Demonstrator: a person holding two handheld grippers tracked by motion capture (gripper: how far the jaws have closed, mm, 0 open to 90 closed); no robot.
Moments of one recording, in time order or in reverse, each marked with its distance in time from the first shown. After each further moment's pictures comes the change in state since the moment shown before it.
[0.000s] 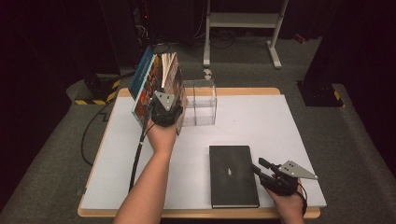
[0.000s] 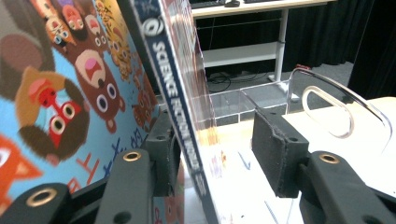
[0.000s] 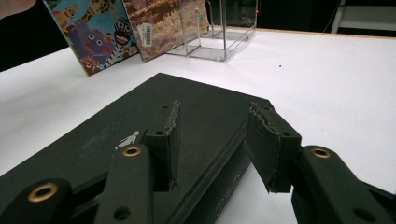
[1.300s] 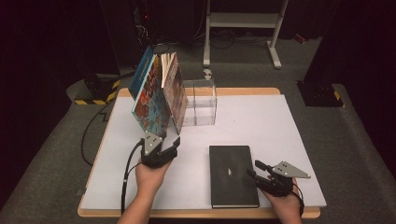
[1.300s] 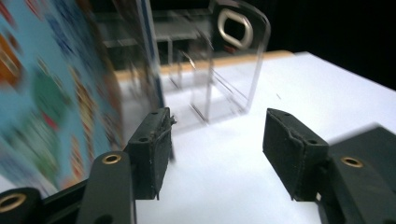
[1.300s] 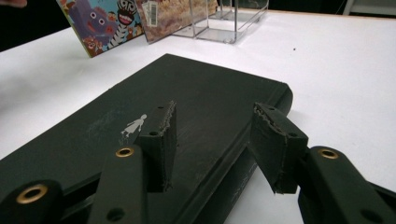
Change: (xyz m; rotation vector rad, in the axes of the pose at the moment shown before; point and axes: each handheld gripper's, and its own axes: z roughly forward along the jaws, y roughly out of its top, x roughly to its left) left arm 0.012 -0.089 -0.085 0.088 -0.347 -0.062; right arm 0.007 -0.004 0.009 0.067 0.013 -0.016
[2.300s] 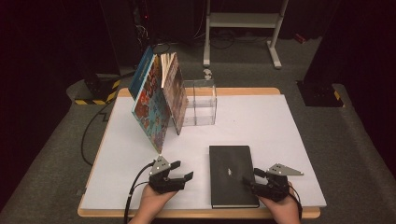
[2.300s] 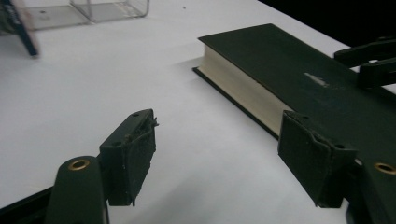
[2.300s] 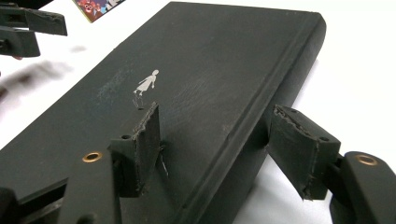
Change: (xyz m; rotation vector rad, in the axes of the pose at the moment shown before) left arm -0.020 -0.064 -0.003 0.155 -0.357 -0.032; right arm 0.008 -0.007 0.005 0.183 0.033 0.125
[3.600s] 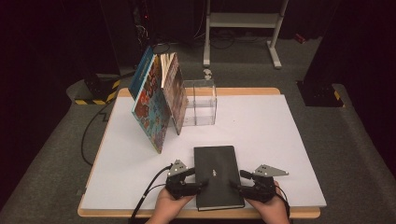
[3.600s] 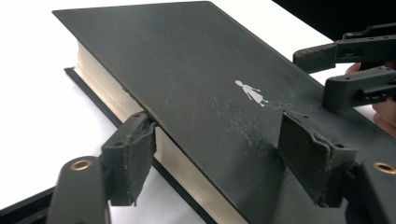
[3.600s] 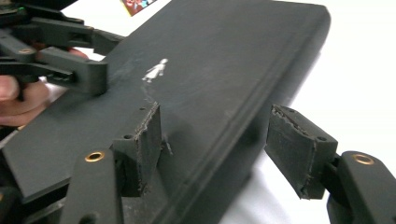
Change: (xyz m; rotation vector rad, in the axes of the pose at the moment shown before) left arm -0.028 0.003 0.037 0.082 -0.049 -0.058; right arm 0.028 0.004 0.023 0.013 0.105 -0.043
